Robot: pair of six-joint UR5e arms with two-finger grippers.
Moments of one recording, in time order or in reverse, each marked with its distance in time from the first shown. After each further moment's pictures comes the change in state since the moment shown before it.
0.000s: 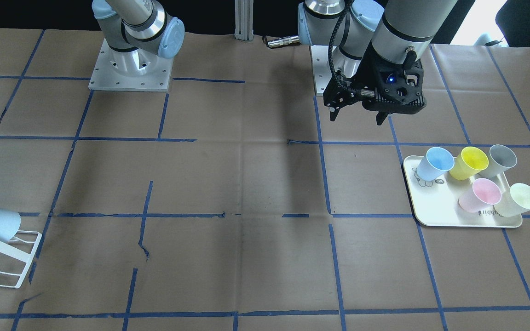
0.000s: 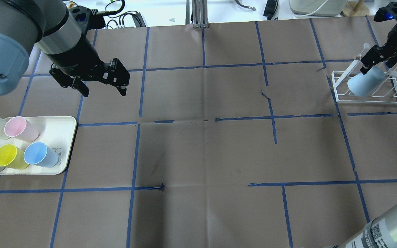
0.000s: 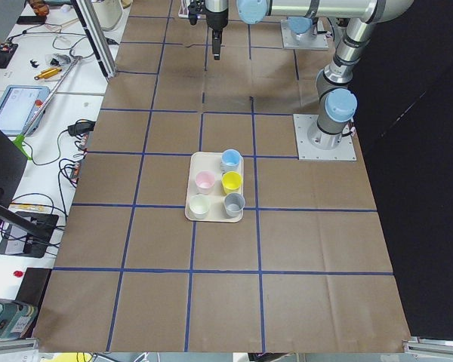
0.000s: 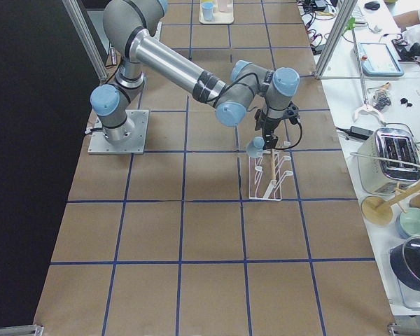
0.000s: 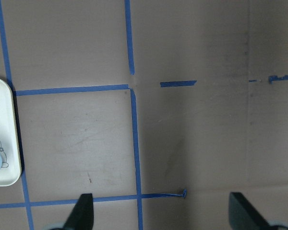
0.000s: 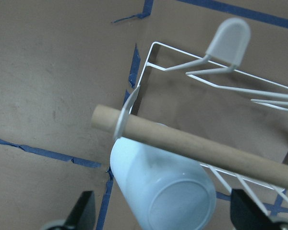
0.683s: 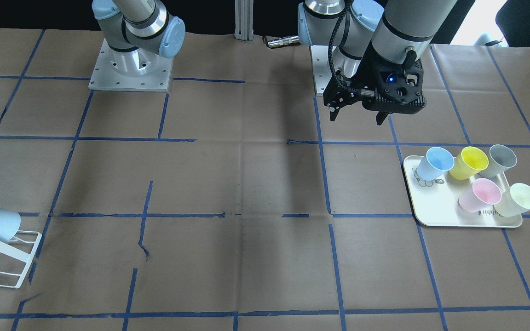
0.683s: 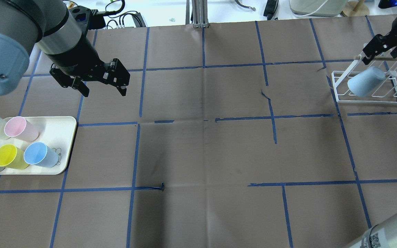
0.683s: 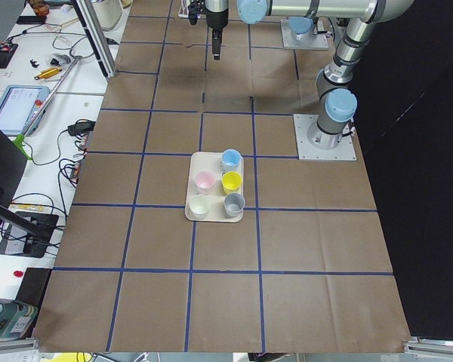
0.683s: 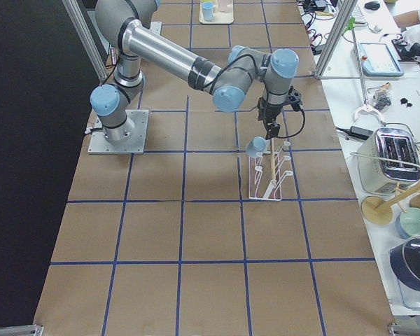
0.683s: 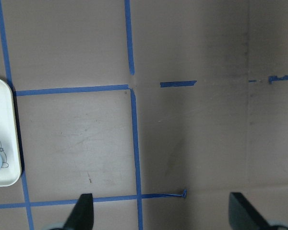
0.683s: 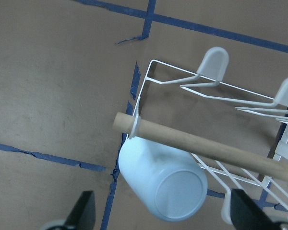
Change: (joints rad) left arm 0.000 0.000 0.000 0.000 0.000 0.000; right arm 0.011 -0.037 -0.027 0.003 0.001 0.013
